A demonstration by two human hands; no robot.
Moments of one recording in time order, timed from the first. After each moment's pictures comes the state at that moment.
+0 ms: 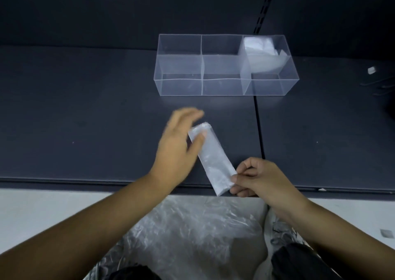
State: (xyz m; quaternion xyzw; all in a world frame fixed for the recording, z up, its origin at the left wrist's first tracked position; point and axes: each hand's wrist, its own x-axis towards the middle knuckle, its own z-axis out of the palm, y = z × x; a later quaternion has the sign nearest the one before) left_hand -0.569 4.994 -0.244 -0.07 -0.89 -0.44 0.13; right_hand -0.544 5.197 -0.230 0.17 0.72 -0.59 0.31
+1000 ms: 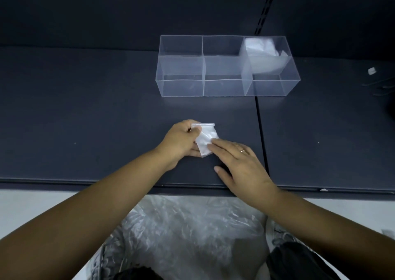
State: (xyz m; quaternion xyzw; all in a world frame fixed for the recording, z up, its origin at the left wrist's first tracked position) left_hand -0.603 4.995 -0.249 0.18 -0.69 -0.66 -0.21; right_hand -0.557 5.174 -0.262 -0.29 0.94 -0.20 0.04
